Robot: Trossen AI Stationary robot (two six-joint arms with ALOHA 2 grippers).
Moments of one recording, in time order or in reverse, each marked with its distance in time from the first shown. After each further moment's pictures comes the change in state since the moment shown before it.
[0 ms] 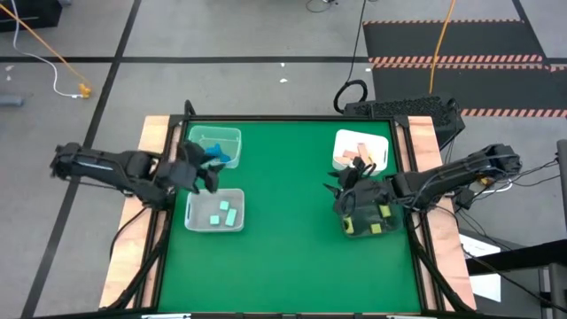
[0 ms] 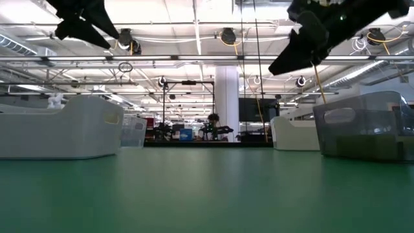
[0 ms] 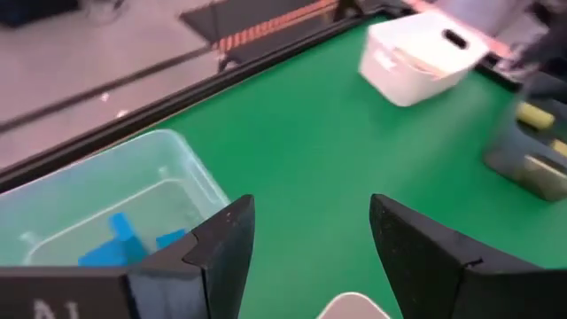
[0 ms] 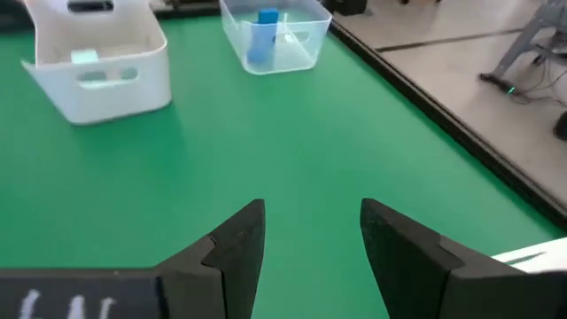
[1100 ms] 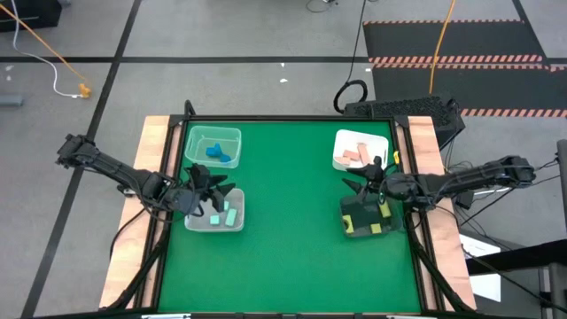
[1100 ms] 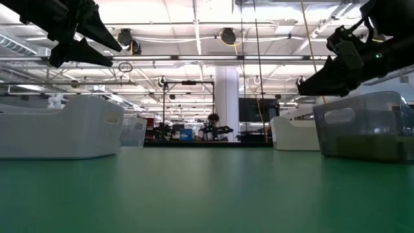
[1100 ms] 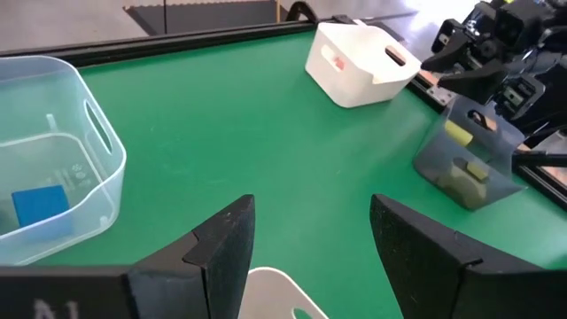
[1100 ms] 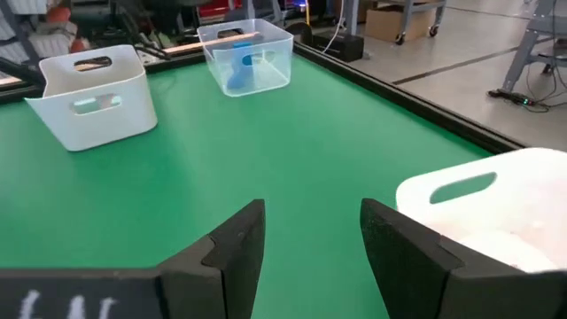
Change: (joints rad) left arm -0.240 0.022 -0.305 0.429 -0.143 -0.209; right arm -0.105 -0.451 -0.487 0.311 -0.081 -0.027
